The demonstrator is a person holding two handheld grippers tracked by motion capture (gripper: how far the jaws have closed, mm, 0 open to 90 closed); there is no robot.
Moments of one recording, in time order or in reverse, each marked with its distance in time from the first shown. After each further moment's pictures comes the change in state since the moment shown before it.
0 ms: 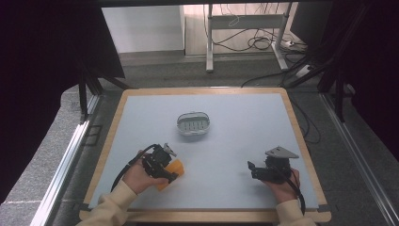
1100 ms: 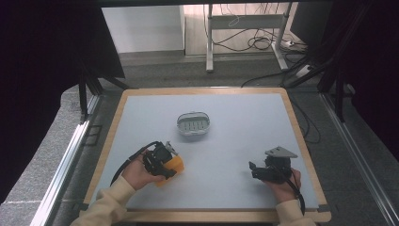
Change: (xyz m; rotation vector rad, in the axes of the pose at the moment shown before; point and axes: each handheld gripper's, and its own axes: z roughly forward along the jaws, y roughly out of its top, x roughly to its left) left arm 0.002 0.010 -0.014 0.032 -0.019 0.074; right arm -0.001 0.000 0.001 0.039 -0.044 0.003
